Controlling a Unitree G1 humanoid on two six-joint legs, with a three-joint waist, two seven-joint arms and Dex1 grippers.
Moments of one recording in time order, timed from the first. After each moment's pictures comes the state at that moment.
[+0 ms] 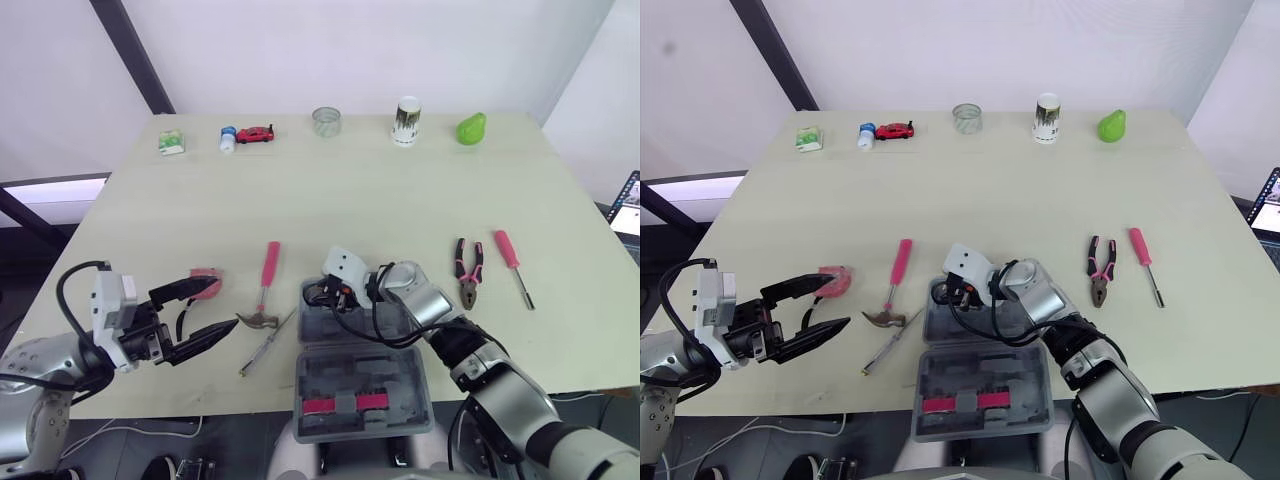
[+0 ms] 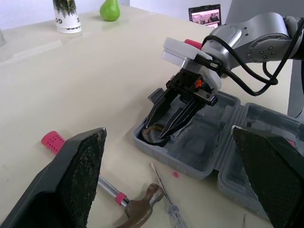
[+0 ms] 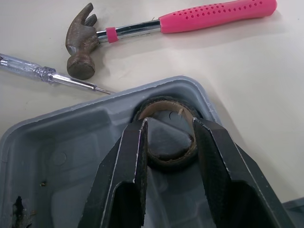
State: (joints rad) left arm 0.22 0.78 0.48 -0.18 -0.67 0.21 -1.24; right arm -0.70 -0.01 0.43 0.51 -0.12 0.32 0.87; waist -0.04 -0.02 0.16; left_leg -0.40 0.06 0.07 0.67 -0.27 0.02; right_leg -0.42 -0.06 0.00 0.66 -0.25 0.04
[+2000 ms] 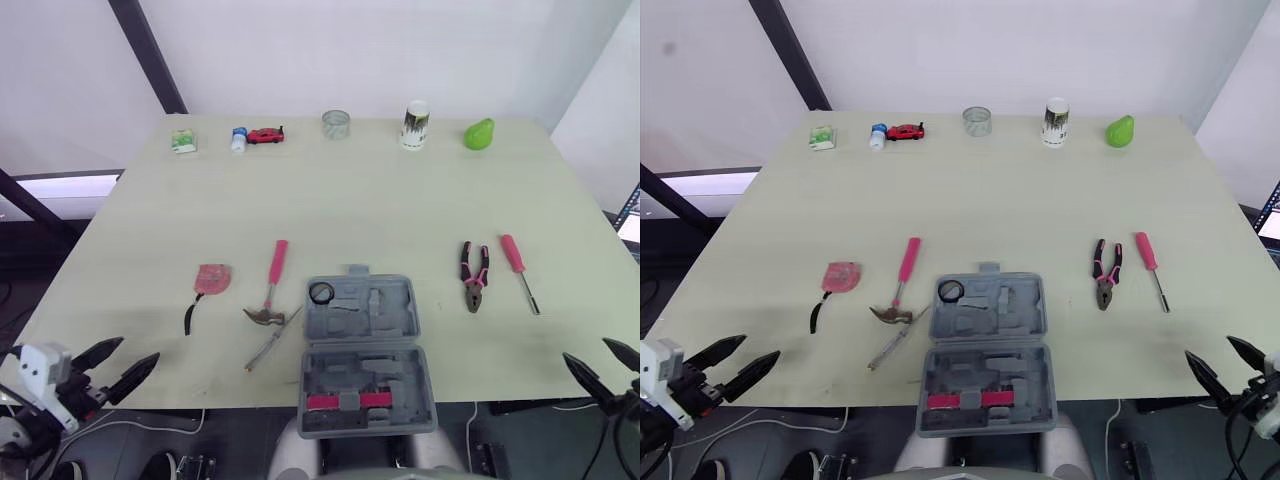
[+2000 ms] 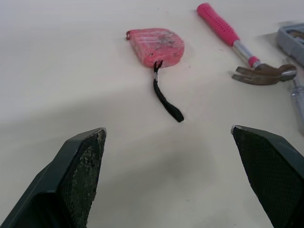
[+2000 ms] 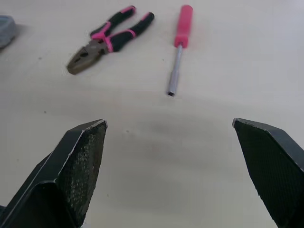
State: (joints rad) left arm 0.29 0.72 0.60 0.41 -0.51 -0.03 -1.12; right arm 0.45 -0.51 -0.57 -0.03 0.48 0.02 0.91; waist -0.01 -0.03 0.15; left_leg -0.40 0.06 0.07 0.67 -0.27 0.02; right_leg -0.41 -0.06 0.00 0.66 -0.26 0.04
